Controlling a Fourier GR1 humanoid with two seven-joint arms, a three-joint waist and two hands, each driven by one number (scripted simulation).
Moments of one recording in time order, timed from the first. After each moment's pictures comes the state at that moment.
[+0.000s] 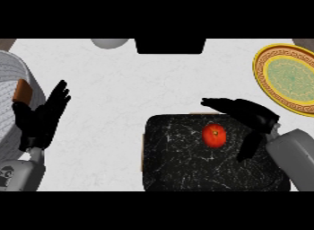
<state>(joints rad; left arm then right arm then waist) -0.17 0.35 -0.09 -1.40 0.21 0.15 0.15 -0.44 -0.50 0.41 -1.26 0.49 0.45 -0.23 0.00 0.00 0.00</state>
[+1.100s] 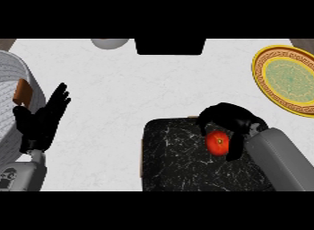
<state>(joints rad) -0.16 0.29 0.00 -1.37 0.13 0.06 0.12 -0.47 -0.35 0.39 -1.12 0.81 0.45 -0.37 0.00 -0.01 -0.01</state>
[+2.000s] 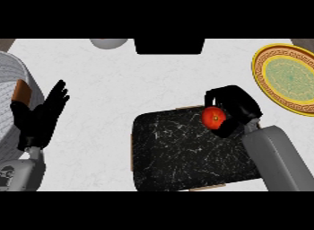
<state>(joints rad) -0.17 0.28 0.02 -1.39 0.11 0.05 0.16 -0.46 -0.22 0.17 -1.20 0.87 0.20 -0.10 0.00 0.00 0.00</state>
